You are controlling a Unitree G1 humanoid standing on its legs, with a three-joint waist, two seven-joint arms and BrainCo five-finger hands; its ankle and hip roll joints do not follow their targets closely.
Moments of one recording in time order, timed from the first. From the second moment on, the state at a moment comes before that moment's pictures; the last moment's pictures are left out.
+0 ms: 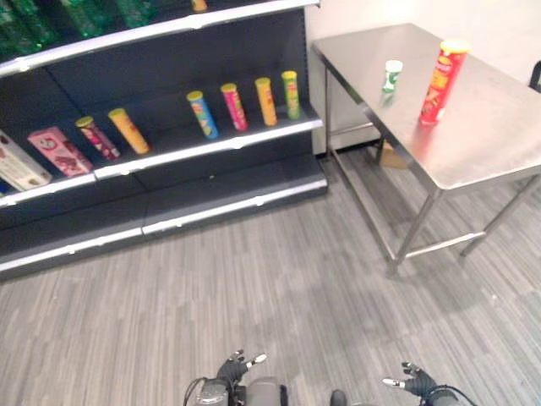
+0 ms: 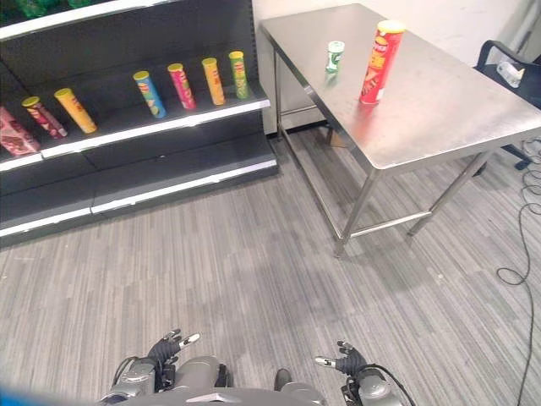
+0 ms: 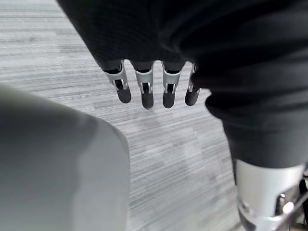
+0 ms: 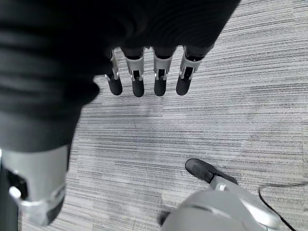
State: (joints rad) left arm -0.07 0.19 -0.19 1.24 -0.29 -0.15 -0.02; right arm 0.02 -0.30 0.36 1.07 0.16 -0.12 -0.01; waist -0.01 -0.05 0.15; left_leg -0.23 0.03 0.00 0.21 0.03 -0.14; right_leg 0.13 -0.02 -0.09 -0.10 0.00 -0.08
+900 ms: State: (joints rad) left arm -0.01 0.24 -0.27 1.27 -0.25 -0.14 -0.01; right arm 0.05 -0.26 0.30 1.11 0.16 -0.12 0.00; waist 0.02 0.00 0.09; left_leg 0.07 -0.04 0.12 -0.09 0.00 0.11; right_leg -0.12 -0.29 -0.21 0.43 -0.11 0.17
